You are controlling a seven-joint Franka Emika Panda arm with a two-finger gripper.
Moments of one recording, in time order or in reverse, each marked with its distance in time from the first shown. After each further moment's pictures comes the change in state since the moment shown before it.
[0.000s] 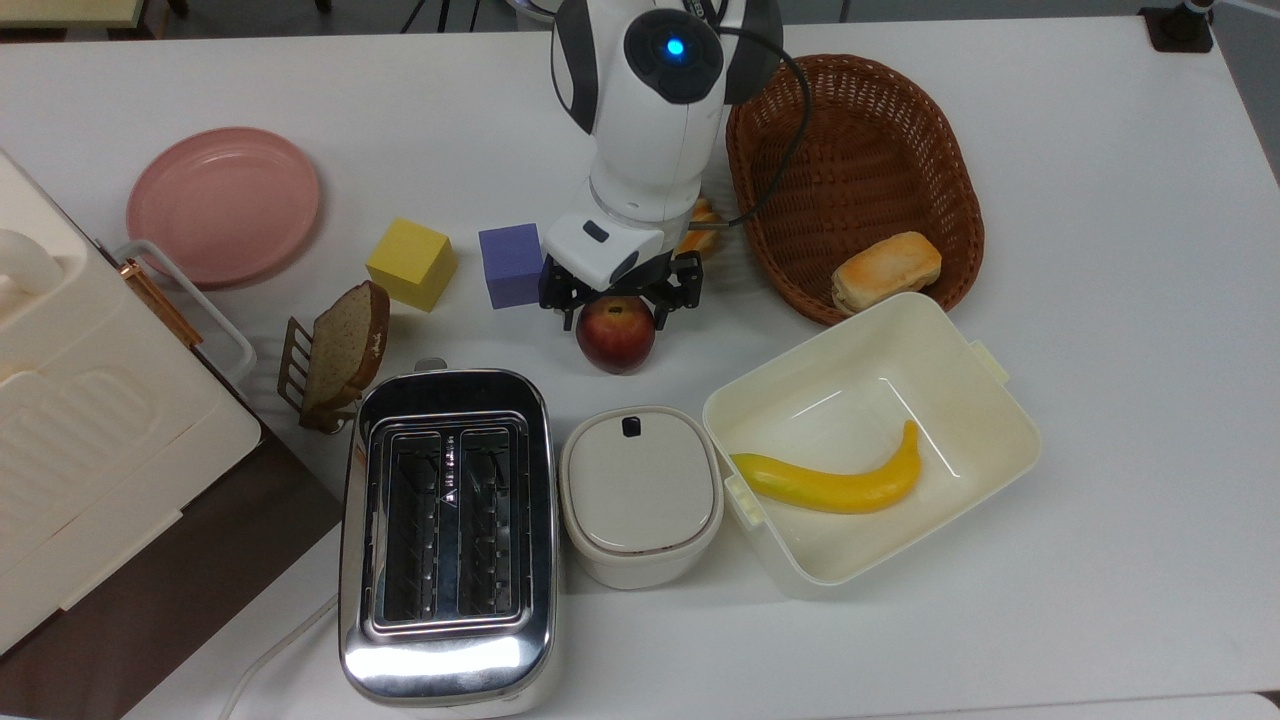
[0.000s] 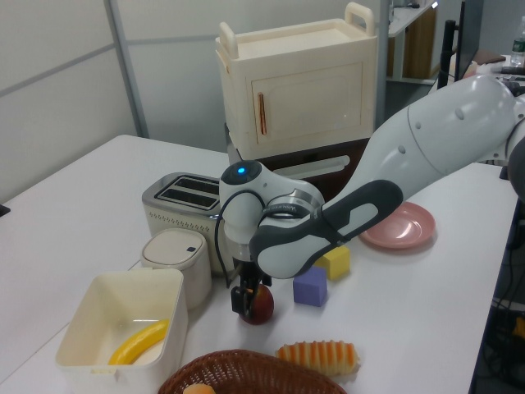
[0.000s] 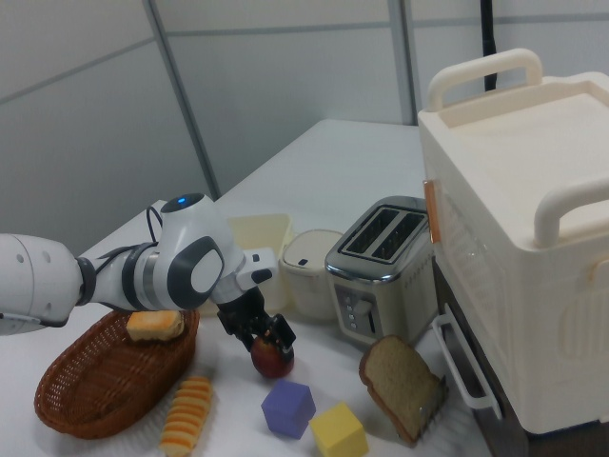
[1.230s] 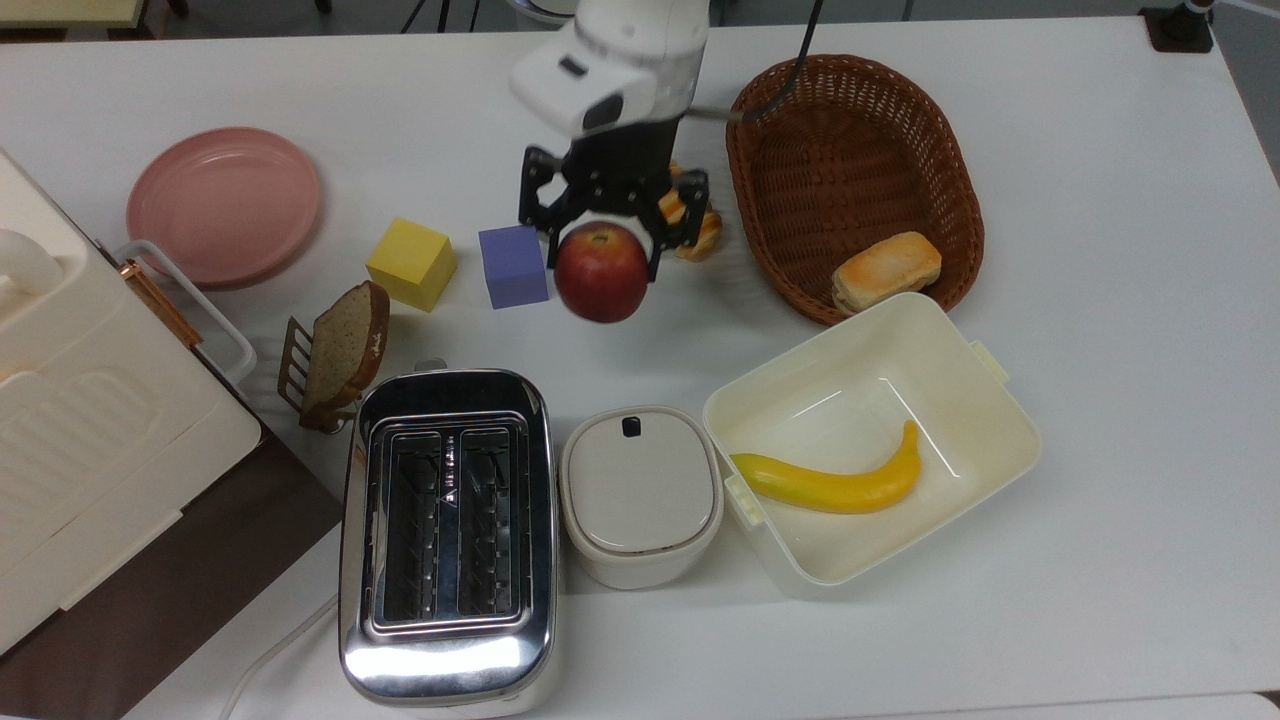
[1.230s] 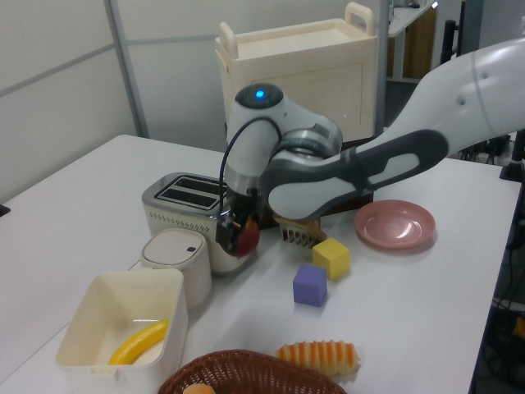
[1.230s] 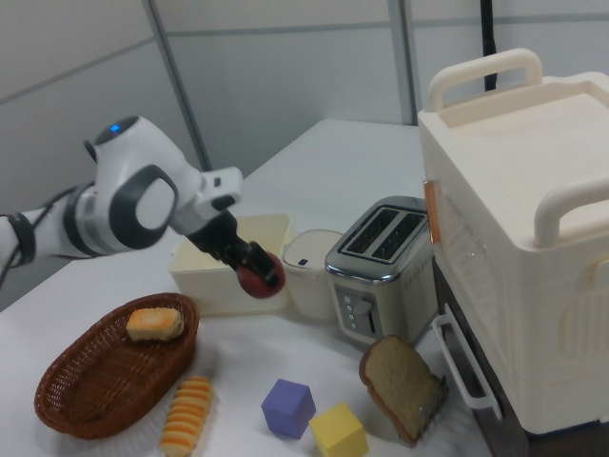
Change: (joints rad) arm -0.010 -0.224 0.012 0.033 -0.036 -0.026 0.137
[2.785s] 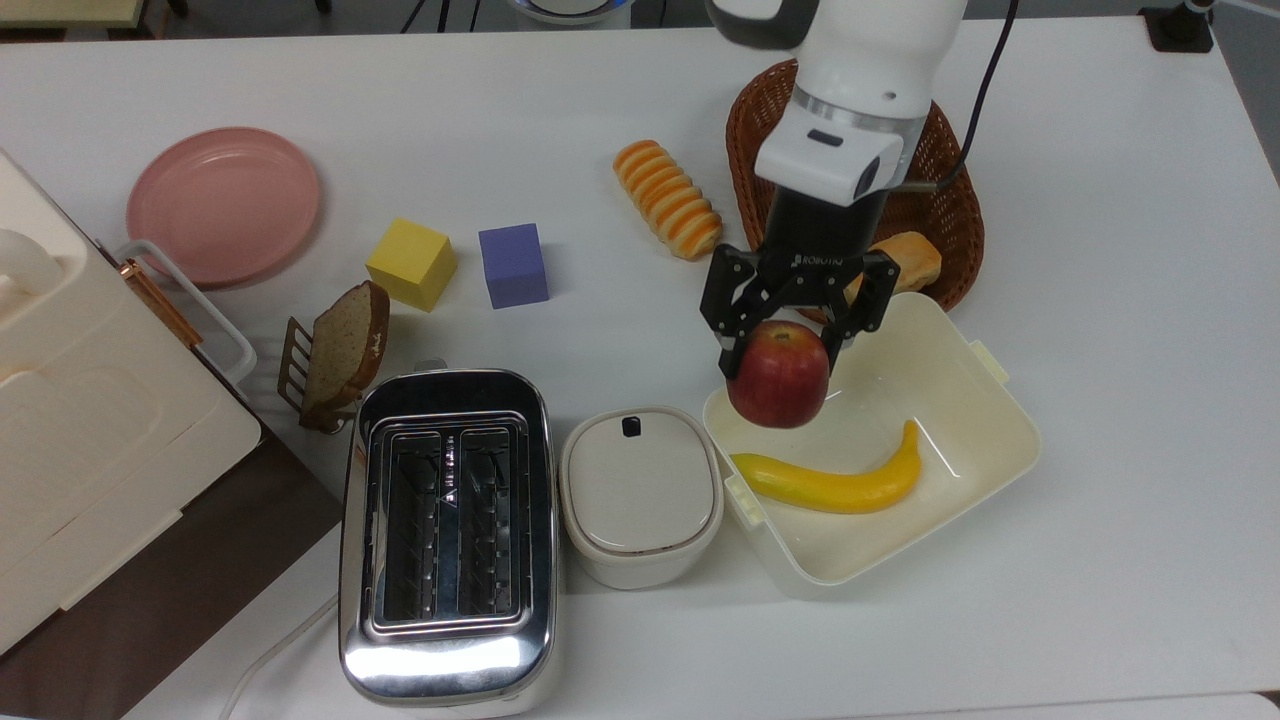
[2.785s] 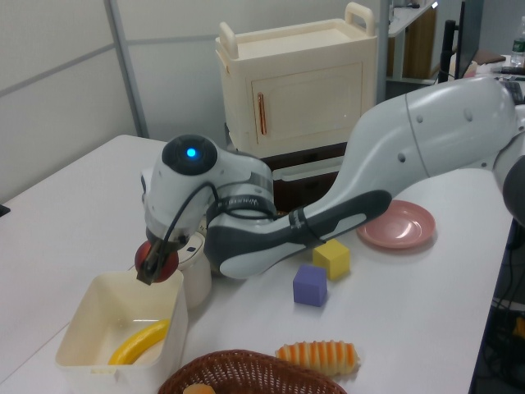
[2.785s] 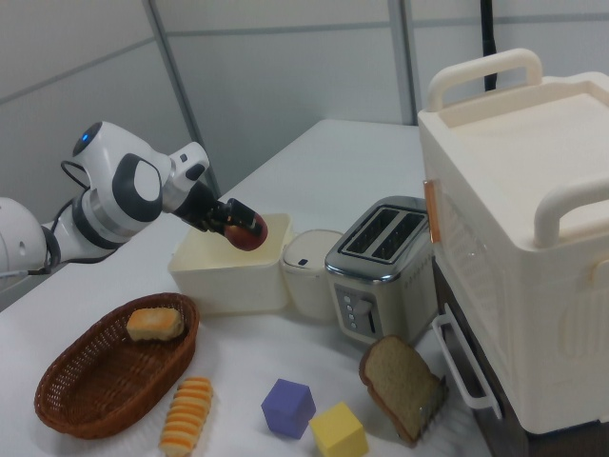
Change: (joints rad) arm 0.136 0.293 0.058 0.313 -0.313 0.112 0.099
